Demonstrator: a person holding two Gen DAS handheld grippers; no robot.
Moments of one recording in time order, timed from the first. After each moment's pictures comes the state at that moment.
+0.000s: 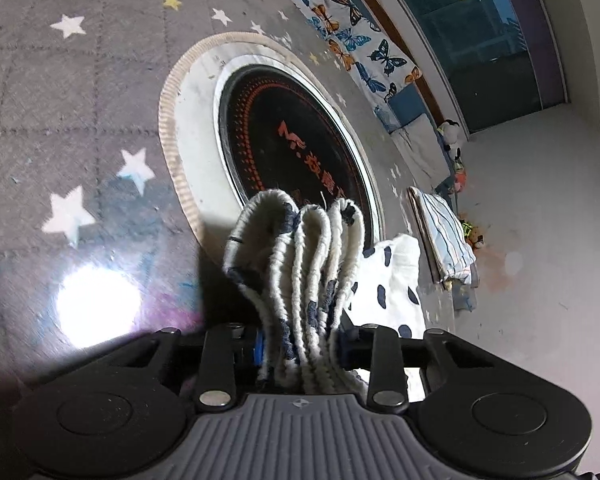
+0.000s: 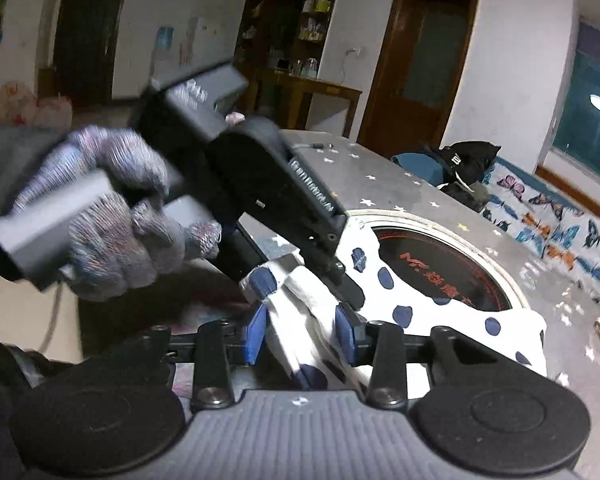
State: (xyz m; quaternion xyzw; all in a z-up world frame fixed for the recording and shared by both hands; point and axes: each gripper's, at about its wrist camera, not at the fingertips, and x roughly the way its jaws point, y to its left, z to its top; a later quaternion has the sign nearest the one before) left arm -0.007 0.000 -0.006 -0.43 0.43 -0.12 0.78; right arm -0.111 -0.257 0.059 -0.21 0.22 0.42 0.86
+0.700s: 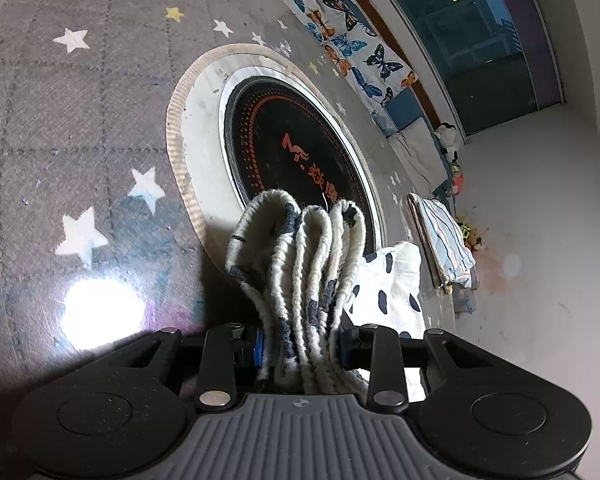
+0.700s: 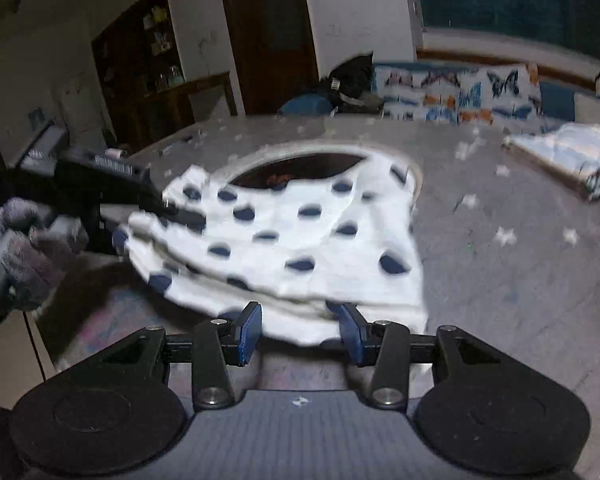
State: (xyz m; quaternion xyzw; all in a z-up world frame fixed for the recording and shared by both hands) left arm -0.009 0.008 -0.006 -0.42 0.43 -0.12 0.79; right arm -0.090 -0.383 0.050 -0.01 0.32 0.29 0.90
